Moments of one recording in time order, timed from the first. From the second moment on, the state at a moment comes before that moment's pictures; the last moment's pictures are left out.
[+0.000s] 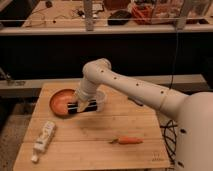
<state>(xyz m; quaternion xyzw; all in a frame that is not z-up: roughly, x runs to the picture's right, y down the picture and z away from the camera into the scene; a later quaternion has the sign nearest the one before) -0.126 0.075 0.751 -0.29 -0.31 -0.14 0.89</state>
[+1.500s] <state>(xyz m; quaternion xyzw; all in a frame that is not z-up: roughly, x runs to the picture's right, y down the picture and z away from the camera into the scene) -0.108 0.027 0.765 -0.29 -0.28 -0.09 0.91</state>
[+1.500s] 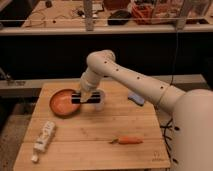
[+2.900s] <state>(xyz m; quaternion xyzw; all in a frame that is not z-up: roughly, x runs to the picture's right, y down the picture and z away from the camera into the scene) -0.084 0.011 0.770 -0.28 -0.25 -0.06 0.93</state>
